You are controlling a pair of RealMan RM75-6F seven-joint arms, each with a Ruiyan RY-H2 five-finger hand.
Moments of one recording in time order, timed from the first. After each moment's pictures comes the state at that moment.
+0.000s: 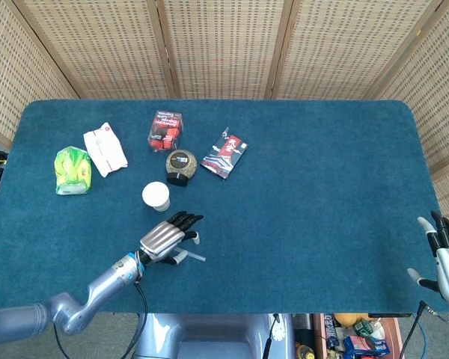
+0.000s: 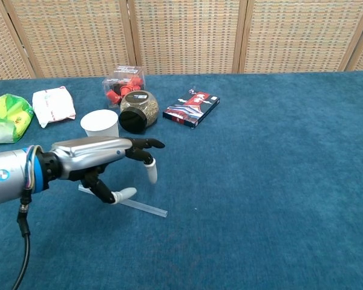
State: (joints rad) left arm -0.74 -1.58 -0.05 -1.47 1.41 0.82 0.07; right arm 0.05 -1.05 0.08 -1.62 -1.43 1.45 -0.04
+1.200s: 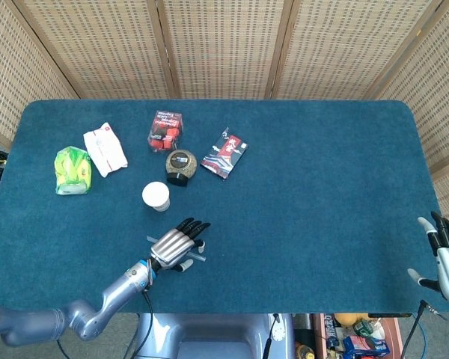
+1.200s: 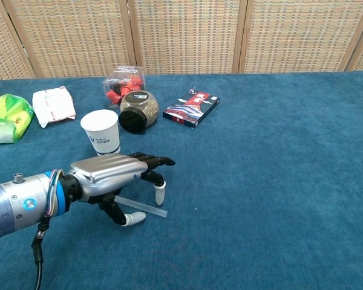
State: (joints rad) left arm -0.74 -1.72 -0.02 -1.37 1.38 0.85 0.22; right arm 0.06 -1.04 0.08 -1.62 -1.41 1.43 -0.01
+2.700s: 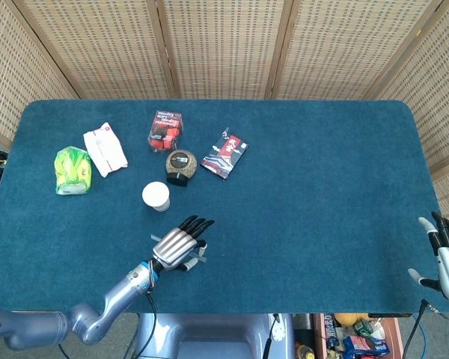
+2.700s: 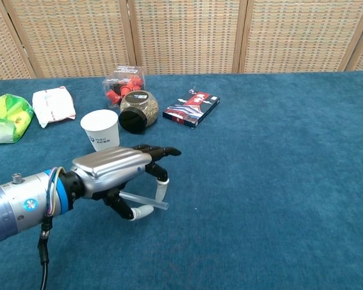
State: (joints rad) left arm -0.72 -1.73 -0.03 -1.39 1.43 0.93 0.20; right arm 0.06 -1.04 0.08 -1.61 -1.40 1.41 0.01
